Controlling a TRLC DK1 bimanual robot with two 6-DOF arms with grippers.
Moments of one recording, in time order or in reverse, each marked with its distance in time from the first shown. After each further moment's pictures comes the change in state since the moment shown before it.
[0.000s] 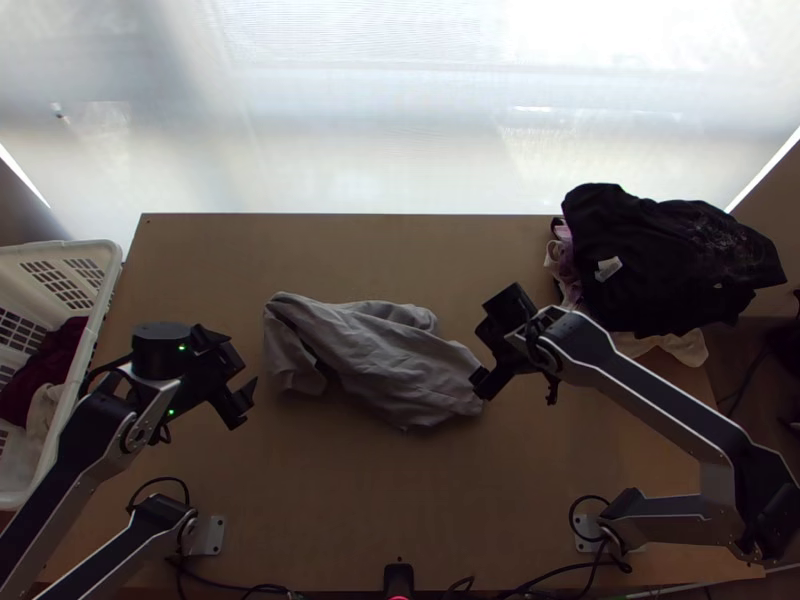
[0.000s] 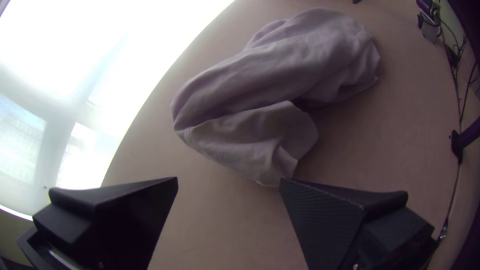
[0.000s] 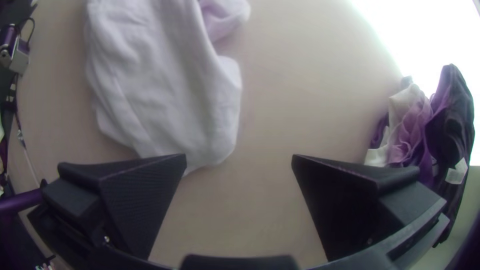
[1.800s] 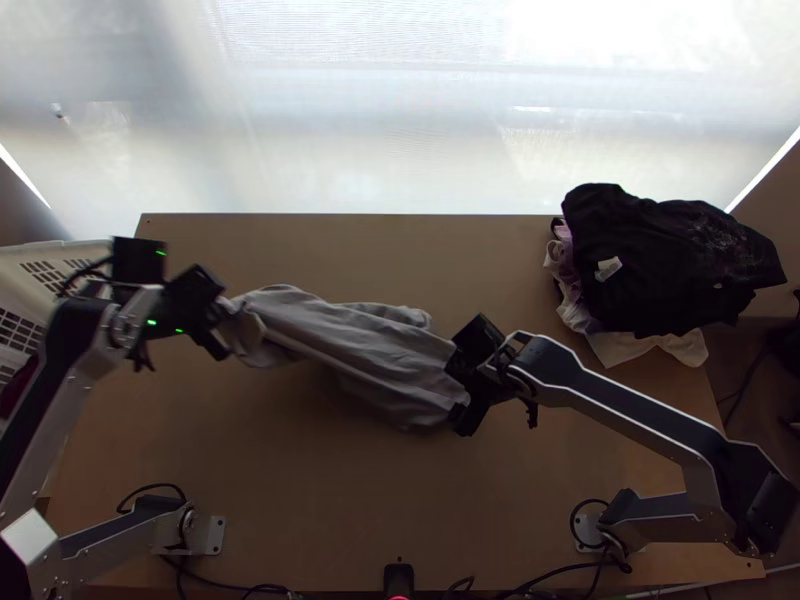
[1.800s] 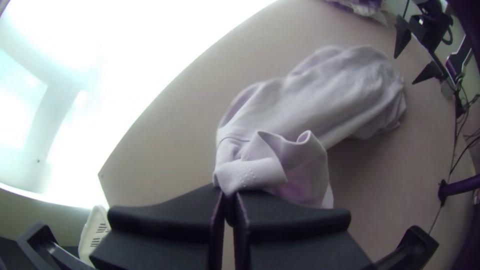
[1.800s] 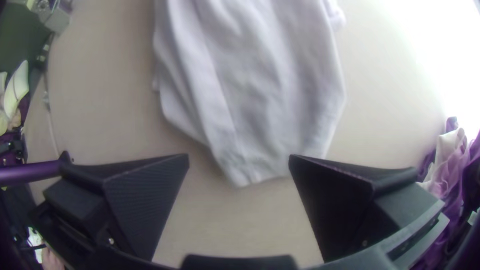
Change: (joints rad) left arm 0.216 0.360 0.427 -0.182 0.101 -0.007; right arm 0.141 0.041 -0.052 0.037 -0.163 -0.023
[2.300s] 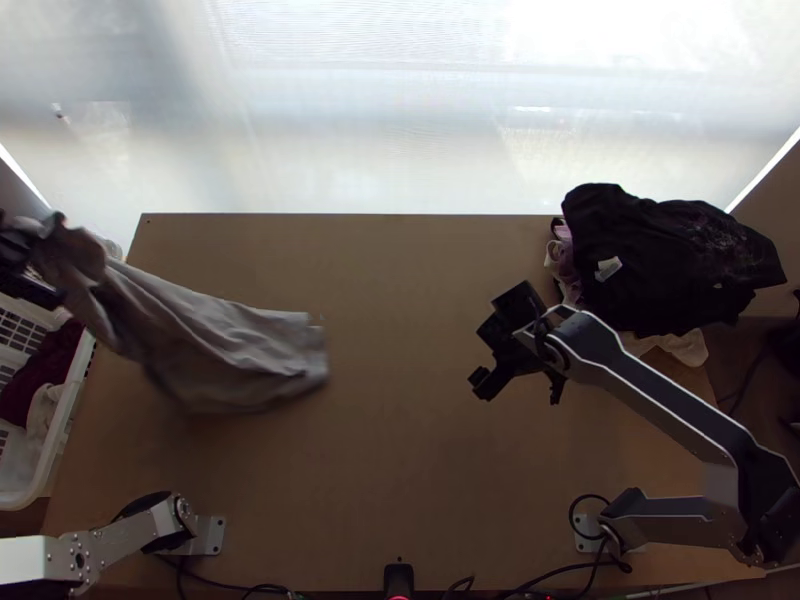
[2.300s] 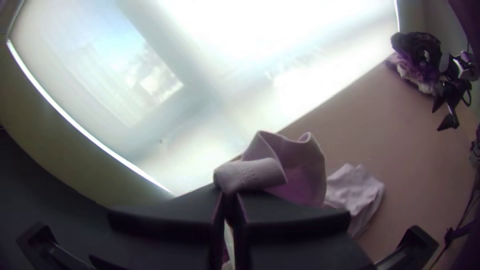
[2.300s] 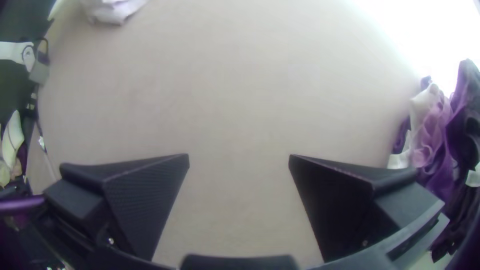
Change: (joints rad) left arm 0.506 0.023 0.790 -0.388 0.143 0.092; right arm -0.195 -0.052 0.034 -0.003 0.000 0.020
